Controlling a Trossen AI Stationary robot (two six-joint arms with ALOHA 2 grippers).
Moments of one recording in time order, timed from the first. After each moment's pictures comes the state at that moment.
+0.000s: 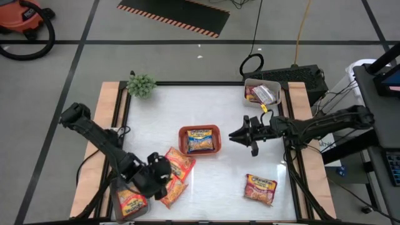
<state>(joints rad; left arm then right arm) -0.69 1.50 1.14 -0.69 -0.40 -0.97 0.09 0.93 0.37 0.50 -0.03 0.41</state>
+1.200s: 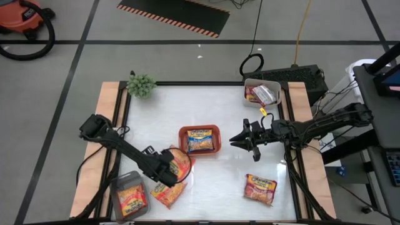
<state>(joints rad) -0.53 1.81 1.14 -1.07 -0.23 -1.23 0.18 0.93 0.37 0.53 0.00 0.36</state>
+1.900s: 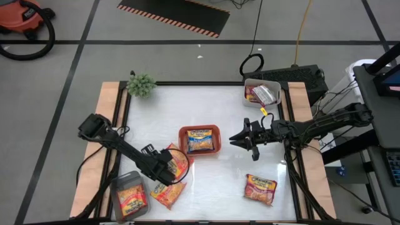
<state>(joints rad) -0.53 1.81 1.03 -0.97 -0.27 -1.14 0.18 0.93 0.37 0.51 0.04 0.35</state>
